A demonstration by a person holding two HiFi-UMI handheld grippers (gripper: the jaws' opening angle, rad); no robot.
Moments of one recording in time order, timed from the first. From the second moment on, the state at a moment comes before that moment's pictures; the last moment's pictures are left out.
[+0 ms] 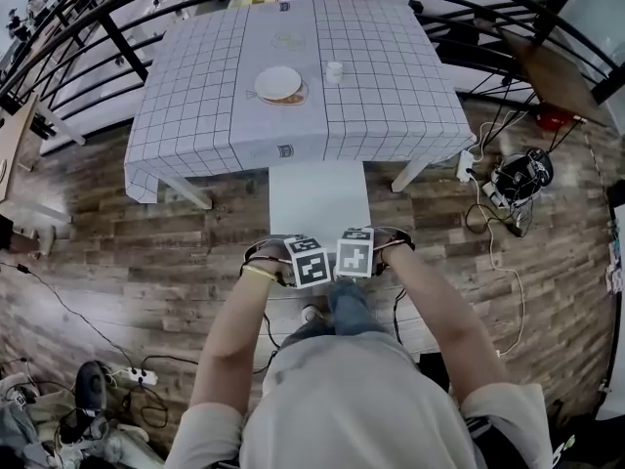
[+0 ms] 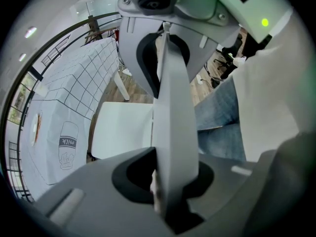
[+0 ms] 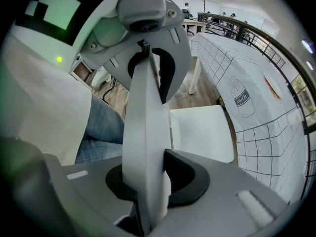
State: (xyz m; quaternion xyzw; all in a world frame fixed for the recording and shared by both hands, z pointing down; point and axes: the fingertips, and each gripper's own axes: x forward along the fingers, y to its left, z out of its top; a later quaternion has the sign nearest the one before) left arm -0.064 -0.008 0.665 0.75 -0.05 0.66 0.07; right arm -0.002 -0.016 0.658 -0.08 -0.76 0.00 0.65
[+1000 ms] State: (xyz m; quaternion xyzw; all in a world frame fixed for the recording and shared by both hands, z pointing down) left arm -0.053 0.074 0.663 0.75 -0.04 0.66 0.07; right arm 0.010 0.067 0.656 -0.08 -0.75 0.00 0.66
